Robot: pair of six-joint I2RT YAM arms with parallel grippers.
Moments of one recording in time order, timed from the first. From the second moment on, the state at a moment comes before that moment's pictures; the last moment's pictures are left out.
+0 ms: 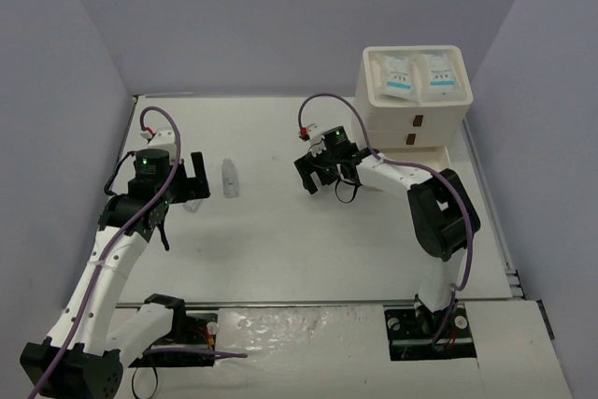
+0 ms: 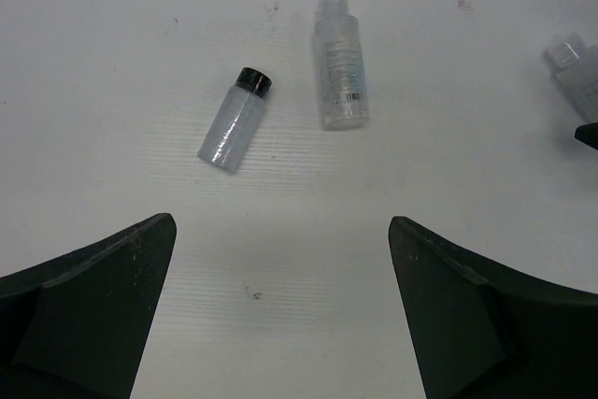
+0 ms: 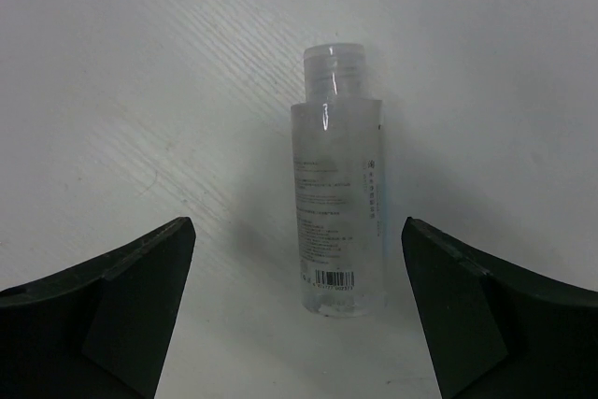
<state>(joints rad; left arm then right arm) -0.18 0.94 0.98 -0.68 -0.11 -0.24 0.52 1.90 1.24 -0.20 -0.15 -0.10</state>
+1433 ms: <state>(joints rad) -0.18 0.94 0.98 -0.68 -0.11 -0.25 0.29 1.22 0.75 0.10 0.18 0.62</state>
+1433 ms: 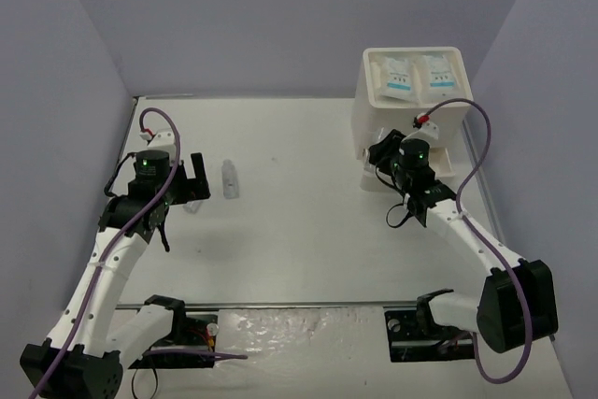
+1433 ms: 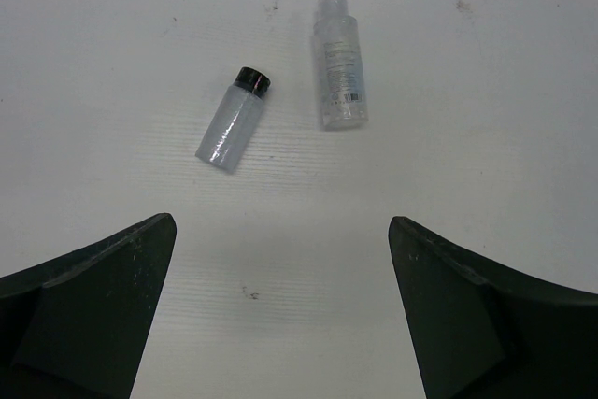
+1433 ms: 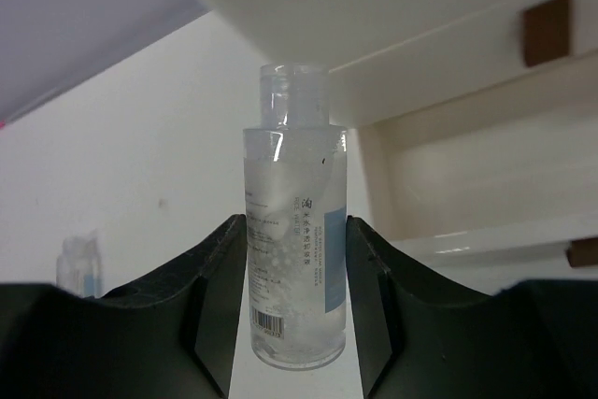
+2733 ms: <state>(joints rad) -0.18 1.00 0.98 -0.69 -0.09 -0.27 0.09 1.39 0.88 -0.03 0.32 0.92</state>
